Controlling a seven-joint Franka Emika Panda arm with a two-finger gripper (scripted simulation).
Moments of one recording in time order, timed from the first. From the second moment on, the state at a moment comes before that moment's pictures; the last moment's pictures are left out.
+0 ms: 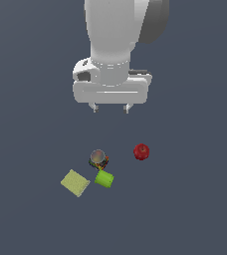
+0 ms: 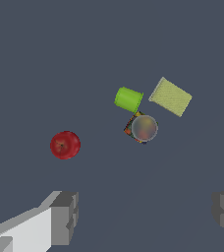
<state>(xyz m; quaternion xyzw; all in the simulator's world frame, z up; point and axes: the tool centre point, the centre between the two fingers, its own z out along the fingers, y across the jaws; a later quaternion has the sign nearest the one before) 0.003 -0.008 0.320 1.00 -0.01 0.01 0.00</state>
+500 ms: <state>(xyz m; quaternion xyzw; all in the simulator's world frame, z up) 0.003 -0.017 0.310 1.00 -0.01 0.00 0.02</state>
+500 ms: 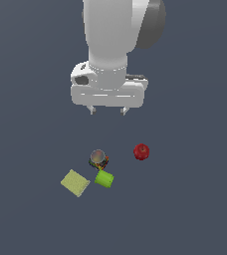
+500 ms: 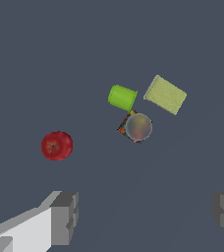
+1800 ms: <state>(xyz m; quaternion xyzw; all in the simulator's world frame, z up) 0.042 -0.048 0.183 0.98 -0.19 0.00 0.00</state>
